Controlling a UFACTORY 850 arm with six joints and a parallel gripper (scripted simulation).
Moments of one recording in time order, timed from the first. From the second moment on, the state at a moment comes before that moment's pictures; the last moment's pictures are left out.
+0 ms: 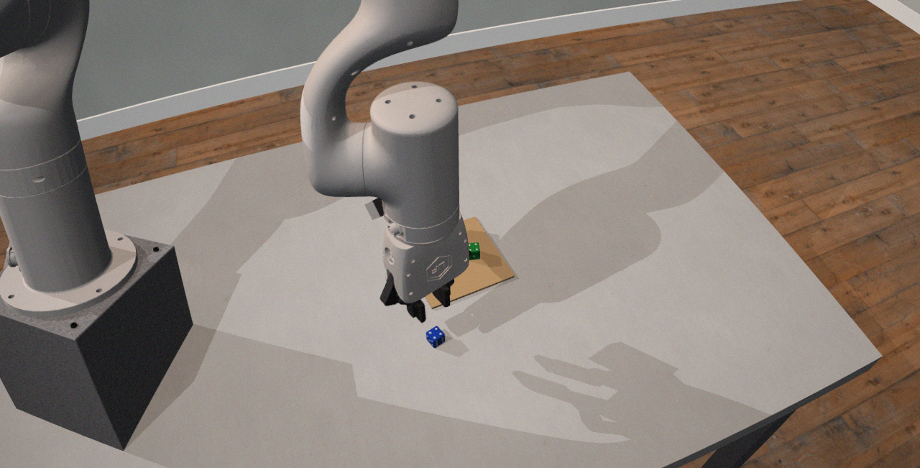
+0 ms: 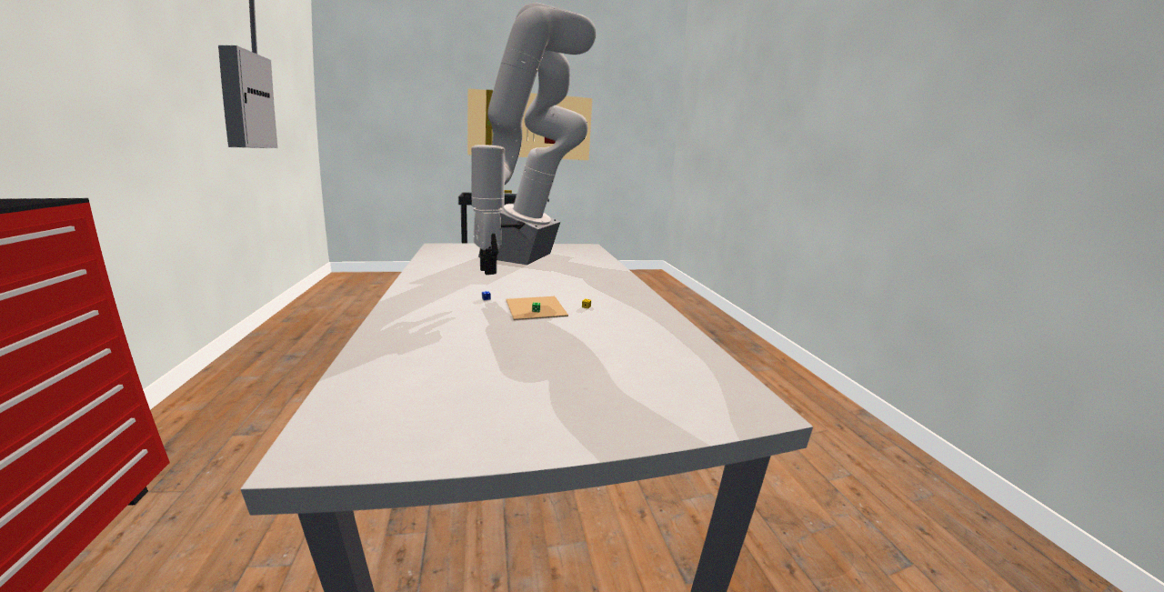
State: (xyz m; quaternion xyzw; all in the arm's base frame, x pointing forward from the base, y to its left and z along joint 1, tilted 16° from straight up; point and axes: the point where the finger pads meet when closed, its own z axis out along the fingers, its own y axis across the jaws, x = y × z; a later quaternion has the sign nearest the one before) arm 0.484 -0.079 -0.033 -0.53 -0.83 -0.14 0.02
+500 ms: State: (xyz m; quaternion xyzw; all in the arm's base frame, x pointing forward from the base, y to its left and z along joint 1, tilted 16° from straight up) arm 0.485 -0.077 -0.040 -0.53 -0.83 -0.14 0.02
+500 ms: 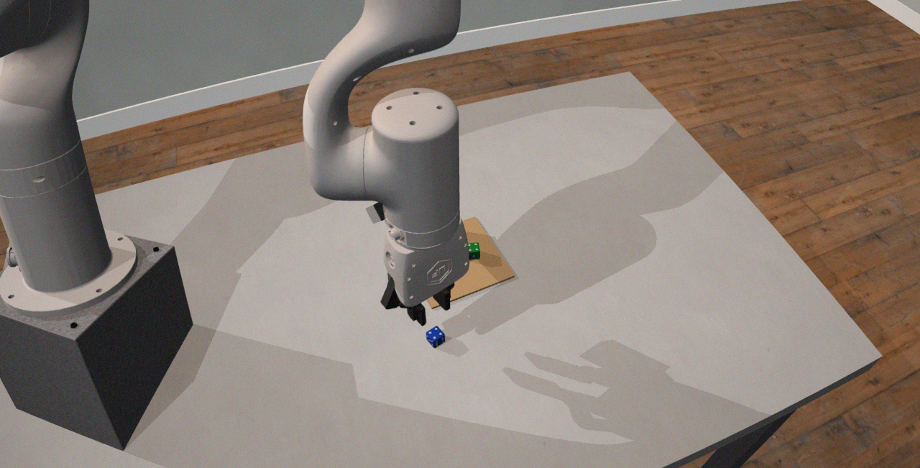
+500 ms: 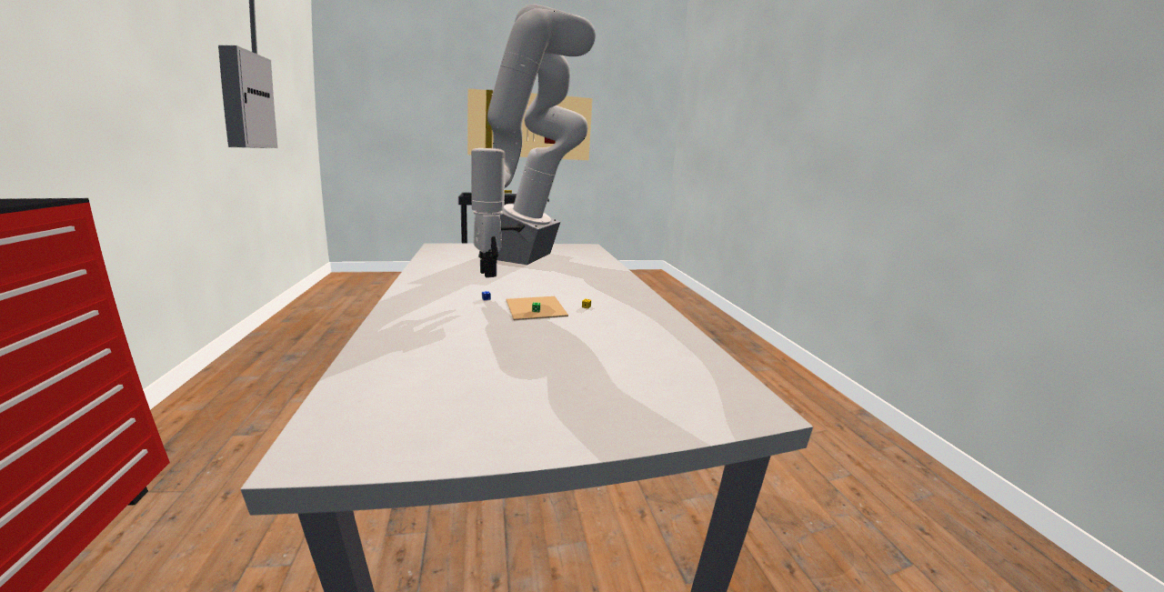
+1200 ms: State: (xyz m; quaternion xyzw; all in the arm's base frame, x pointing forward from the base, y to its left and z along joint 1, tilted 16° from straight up) arm 0.489 -0.071 -0.064 -0.53 -0.83 -0.14 0.02
